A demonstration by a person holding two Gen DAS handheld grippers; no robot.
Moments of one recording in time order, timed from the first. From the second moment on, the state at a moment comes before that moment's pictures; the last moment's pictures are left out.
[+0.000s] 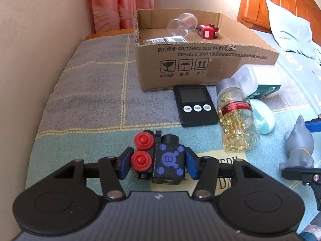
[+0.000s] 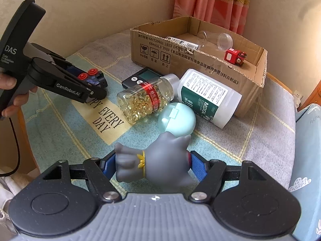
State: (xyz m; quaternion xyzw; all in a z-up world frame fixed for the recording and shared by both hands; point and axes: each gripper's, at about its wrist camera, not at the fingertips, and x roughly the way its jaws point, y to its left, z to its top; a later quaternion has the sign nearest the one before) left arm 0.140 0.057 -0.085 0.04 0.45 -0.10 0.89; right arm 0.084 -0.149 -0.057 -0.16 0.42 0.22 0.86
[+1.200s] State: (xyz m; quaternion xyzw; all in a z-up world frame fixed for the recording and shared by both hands) left arm 0.128 0.071 -0.037 0.03 0.42 -0.15 0.90; right arm 0.227 -0.157 0.052 -0.13 0.33 0.18 0.92
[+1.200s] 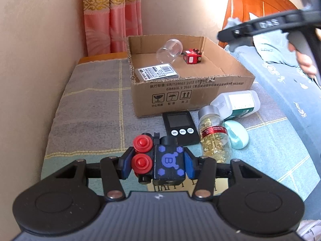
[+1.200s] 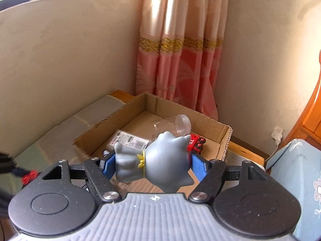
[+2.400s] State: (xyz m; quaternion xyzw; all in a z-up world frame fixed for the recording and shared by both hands) left arm 0.280 0.015 0.015 0.09 0.37 -0.18 0.91; right arm 0.171 -0.193 0.025 0.02 0.41 0.04 0.91
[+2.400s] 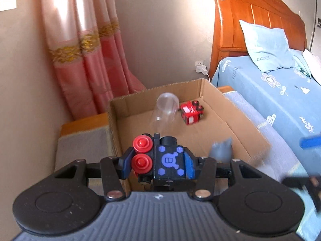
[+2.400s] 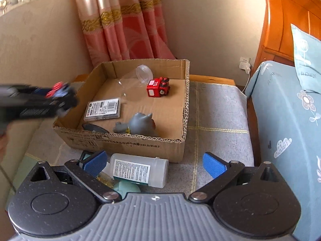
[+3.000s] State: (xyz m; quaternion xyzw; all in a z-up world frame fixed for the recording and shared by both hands) left arm 0.308 0.008 0.011 0.11 0.35 -0.13 0.92; right arm 0.166 -0.209 0.011 0.02 0.41 0.02 0.91
